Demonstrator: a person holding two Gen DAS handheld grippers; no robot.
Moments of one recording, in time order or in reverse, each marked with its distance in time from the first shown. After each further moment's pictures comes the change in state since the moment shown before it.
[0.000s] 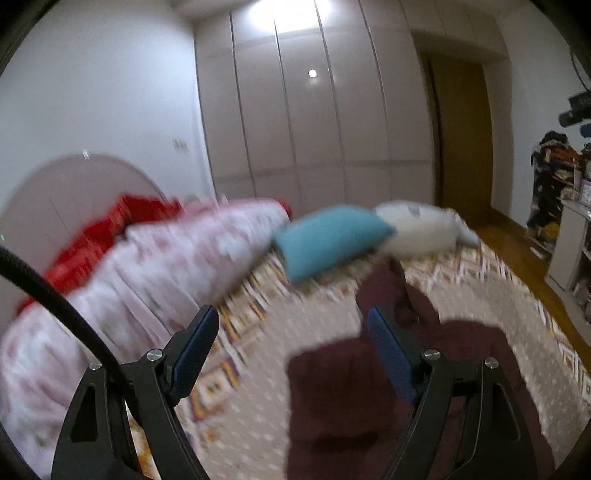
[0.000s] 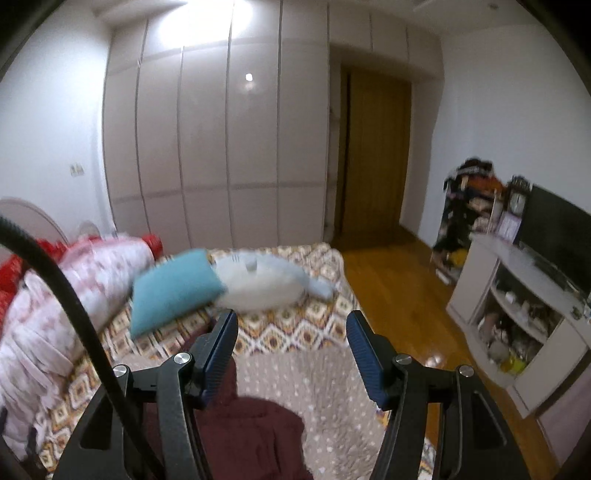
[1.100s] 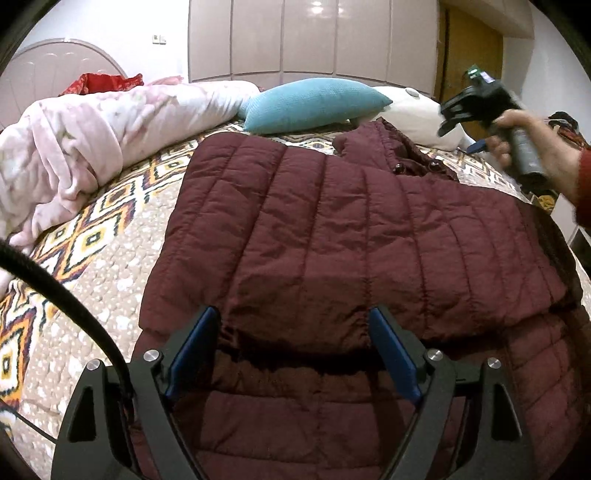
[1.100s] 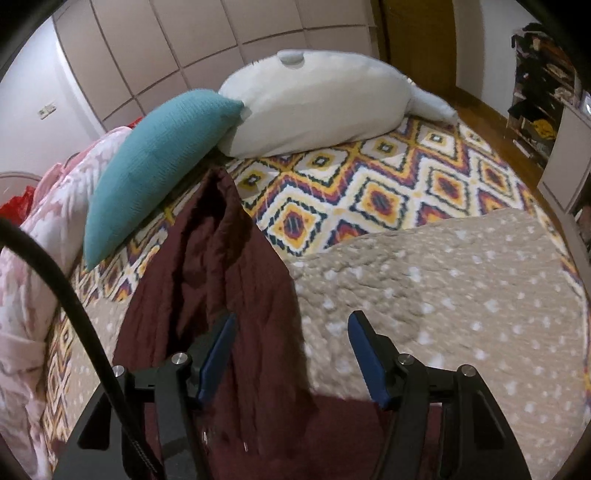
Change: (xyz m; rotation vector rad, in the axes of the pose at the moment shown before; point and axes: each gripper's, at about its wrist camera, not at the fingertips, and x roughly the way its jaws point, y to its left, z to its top) left arm 0.188 -0.046 -0.213 -0.110 0.269 -0.115; right arm 0.434 0.122 -0.190 0.144 0.474 0.212
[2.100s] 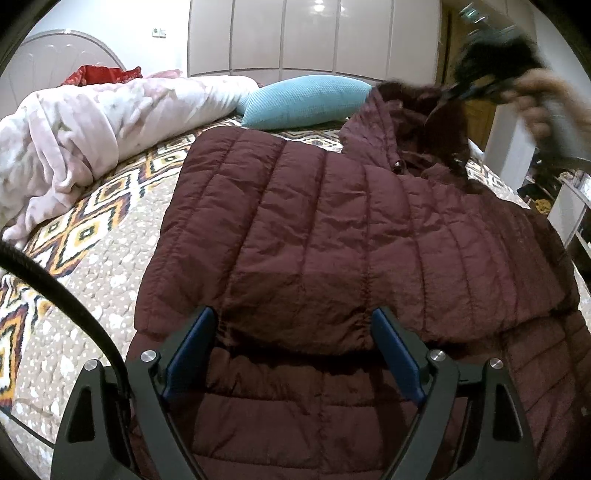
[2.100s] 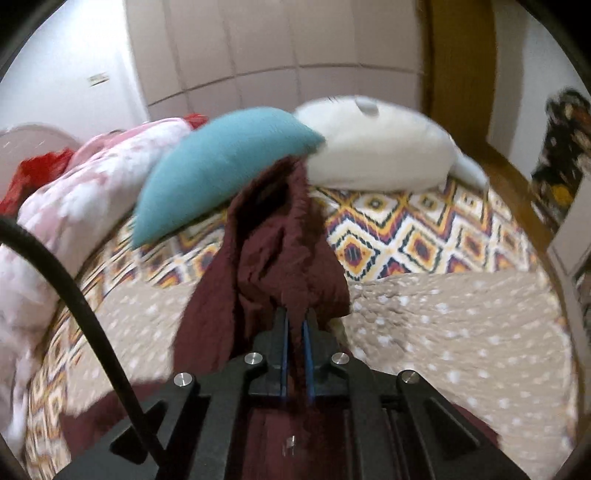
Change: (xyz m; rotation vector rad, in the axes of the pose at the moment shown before) left arm 0.004 0.006 0.001 -0.023 0.012 -0.028; right arm -0.080 0.073 -0.026 -0.238 -0.121 0.034
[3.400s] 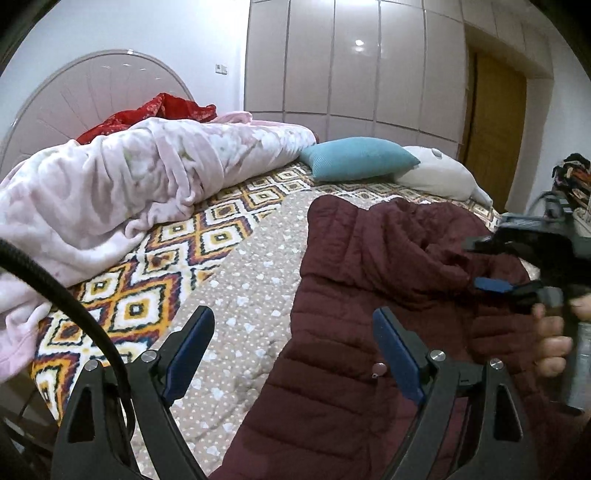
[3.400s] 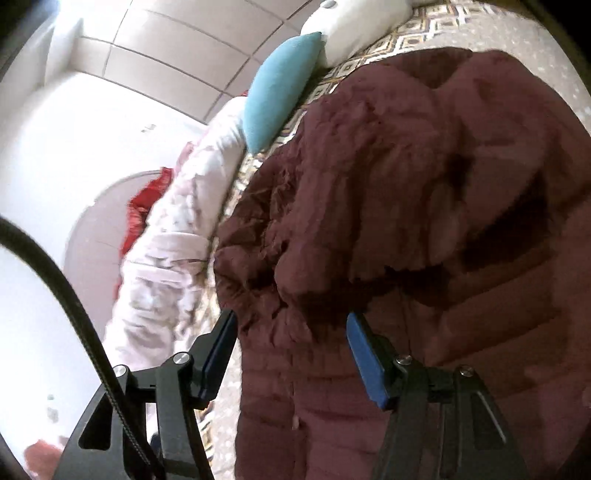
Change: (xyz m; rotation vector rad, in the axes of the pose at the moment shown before) left arm -0.222 0.056 -0.054 -0.086 -0.158 0.143; right arm -0.130 0.026 -0.263 0.480 0.161 0.533
